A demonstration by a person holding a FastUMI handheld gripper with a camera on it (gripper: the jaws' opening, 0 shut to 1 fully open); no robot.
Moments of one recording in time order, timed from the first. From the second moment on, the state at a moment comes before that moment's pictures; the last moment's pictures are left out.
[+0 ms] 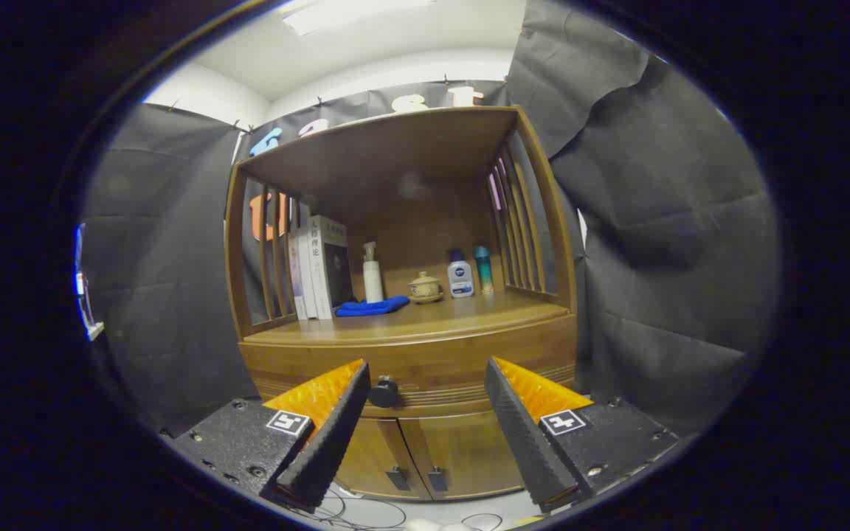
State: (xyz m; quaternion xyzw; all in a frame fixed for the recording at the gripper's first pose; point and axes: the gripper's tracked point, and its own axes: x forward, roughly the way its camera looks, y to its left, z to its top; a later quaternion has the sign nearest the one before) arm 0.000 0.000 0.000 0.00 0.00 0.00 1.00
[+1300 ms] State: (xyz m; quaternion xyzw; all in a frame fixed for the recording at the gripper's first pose) arm 0.033 0.004 -0.003 -0.05 -0.02 0.02 1.00
